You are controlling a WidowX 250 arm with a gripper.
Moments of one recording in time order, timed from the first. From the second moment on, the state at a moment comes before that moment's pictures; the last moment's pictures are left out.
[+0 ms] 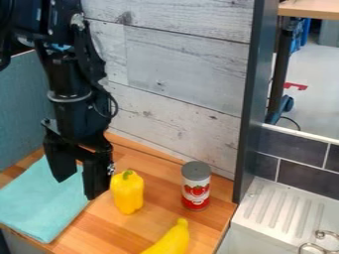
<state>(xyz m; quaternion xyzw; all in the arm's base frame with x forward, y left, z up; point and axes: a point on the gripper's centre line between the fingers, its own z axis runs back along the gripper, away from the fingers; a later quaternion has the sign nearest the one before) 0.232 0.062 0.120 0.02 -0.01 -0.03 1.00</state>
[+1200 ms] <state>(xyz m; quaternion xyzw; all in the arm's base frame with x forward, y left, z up) 0.293 0.083 0.102 0.02 0.02 -0.38 0.92</state>
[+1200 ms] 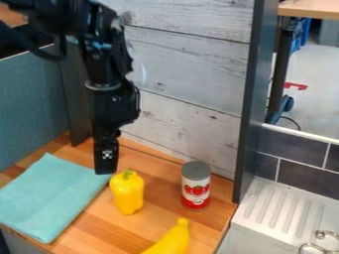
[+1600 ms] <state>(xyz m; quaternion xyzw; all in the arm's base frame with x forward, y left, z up) 0.306 0.084 0.081 0.01 0.04 -0.45 0.89</state>
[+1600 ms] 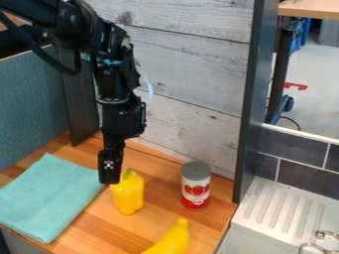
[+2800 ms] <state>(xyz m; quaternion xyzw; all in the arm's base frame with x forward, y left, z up) 0.322 0.074 0.059 0.02 0.04 -0.45 0.89</state>
